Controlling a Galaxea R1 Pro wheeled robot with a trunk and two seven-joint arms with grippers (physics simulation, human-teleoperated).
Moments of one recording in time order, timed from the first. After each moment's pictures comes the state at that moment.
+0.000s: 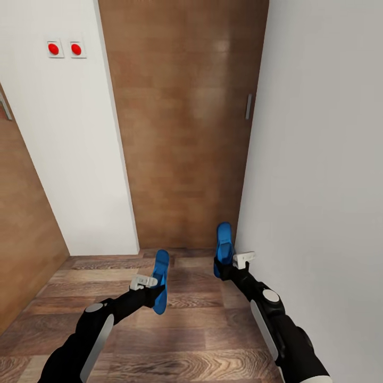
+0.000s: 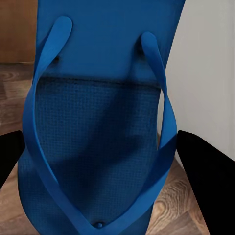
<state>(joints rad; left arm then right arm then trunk) -0.31 0.05 -0.09 -1.28 0.17 0.46 -0.46 -0.41 0.05 0.11 -1.20 -0.07 0.17 0.23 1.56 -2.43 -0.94</state>
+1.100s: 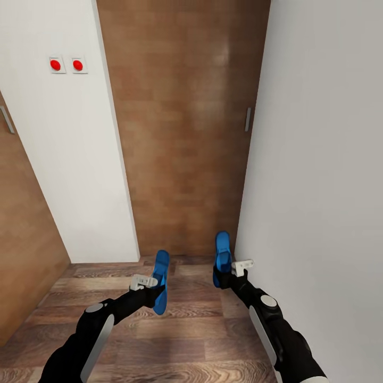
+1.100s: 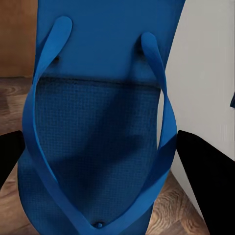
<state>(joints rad) -0.31 0.05 -0.09 -1.28 0.17 0.46 -0.45 -0.41 0.05 0.11 -1.11 -0.08 0.17 0.23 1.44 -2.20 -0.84</state>
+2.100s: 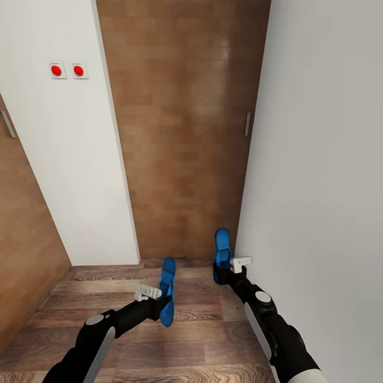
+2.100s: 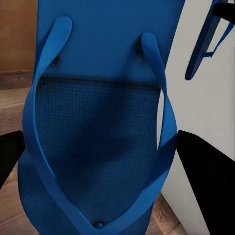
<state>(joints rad) -0.24 0.04 -0.11 -1.33 0.20 0.45 -0.51 -0.44 0.06 0.15 -1.09 -0.08 0.17 0.13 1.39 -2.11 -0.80</state>
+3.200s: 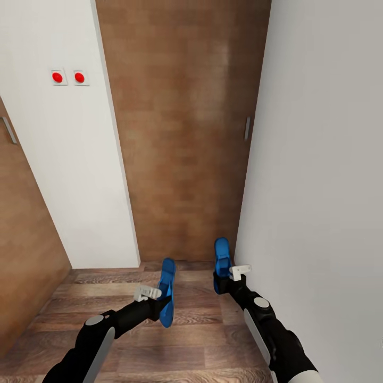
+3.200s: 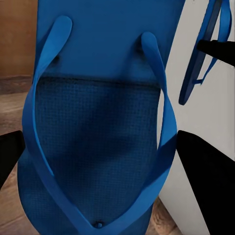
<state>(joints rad) -0.23 0.04 -0.11 -1.33 0.20 0.45 -0.51 -0.44 0.06 0.15 -1.00 -0.07 0.17 0.13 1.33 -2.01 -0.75</state>
